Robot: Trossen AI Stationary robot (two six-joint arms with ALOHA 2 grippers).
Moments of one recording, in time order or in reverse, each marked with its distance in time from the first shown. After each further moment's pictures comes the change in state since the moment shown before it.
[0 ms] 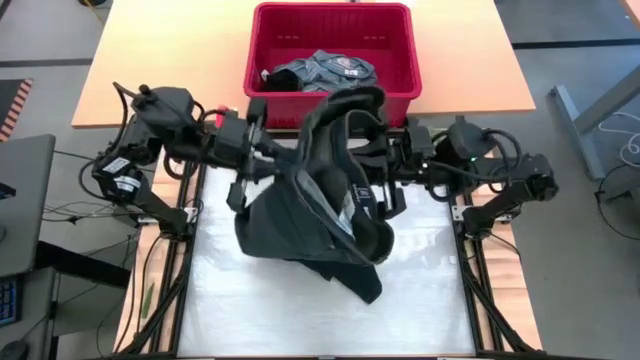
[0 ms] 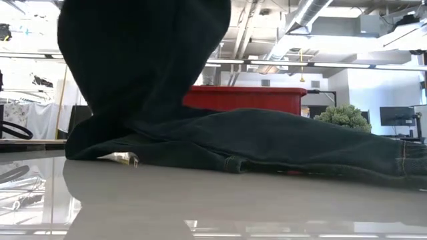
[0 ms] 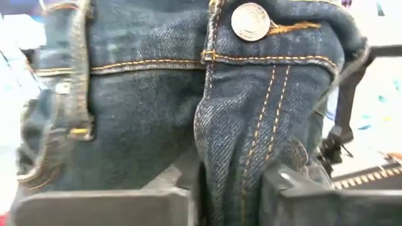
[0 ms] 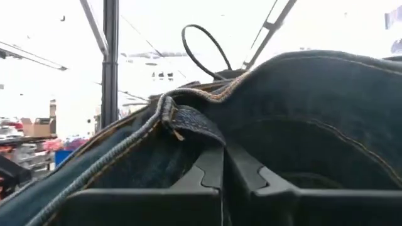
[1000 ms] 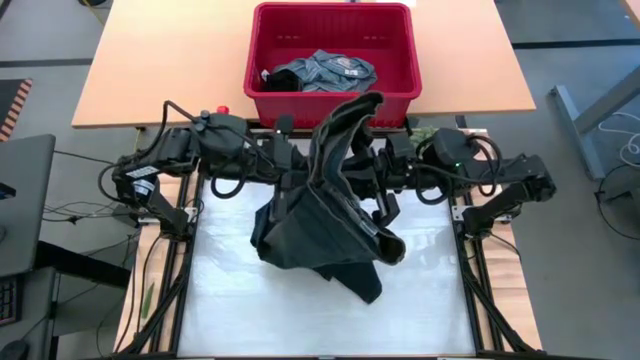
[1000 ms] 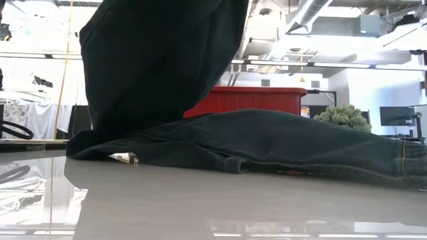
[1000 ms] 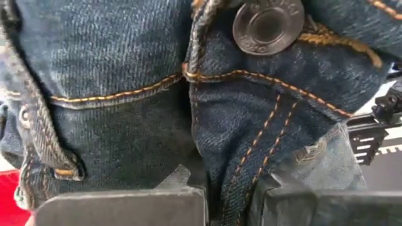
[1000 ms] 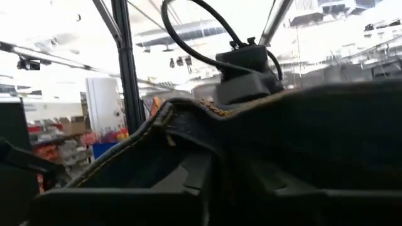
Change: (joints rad) left arm -0.021 0.098 -0.001 -0.077 -0.202 0.045; right arm -0.005 0.006 -0.028 -0.037 -0.087 0.167
